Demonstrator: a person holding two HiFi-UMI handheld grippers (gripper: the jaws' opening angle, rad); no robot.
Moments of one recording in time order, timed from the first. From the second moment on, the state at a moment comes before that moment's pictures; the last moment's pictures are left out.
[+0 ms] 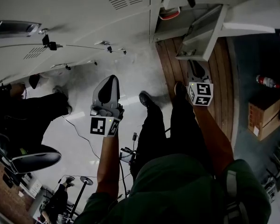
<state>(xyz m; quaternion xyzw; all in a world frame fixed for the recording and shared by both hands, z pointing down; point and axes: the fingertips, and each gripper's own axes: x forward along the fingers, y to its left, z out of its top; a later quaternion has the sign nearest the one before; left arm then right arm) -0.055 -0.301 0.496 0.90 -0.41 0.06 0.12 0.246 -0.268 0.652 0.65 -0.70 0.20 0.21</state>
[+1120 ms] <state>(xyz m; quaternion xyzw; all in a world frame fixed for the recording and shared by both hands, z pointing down) -0.118 -0.283 0.468 0.86 -0.49 0.03 0.10 0.281 -0.245 0.618 0.69 -0.65 0.27 0.17</state>
